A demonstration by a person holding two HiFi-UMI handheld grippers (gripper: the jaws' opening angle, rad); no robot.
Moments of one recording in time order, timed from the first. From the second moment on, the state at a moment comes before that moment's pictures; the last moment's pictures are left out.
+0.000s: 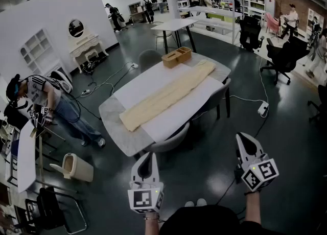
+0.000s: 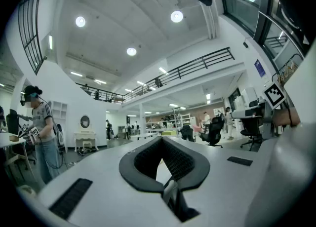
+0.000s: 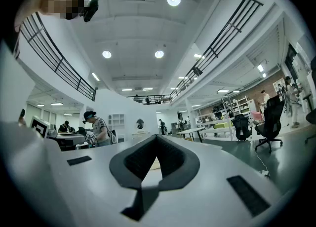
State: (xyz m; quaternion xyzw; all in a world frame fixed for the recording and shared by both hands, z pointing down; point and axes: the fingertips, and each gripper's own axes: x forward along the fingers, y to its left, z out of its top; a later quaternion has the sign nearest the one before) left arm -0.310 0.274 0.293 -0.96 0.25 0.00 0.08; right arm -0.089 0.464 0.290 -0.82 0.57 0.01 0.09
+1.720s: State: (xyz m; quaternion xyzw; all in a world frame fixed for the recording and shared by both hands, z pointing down) left arm -0.042 0.166 0.355 -0.99 0.16 -0.05 0.02; right arm 0.120 0.329 0.312 -0.81 0.58 -0.01 0.09
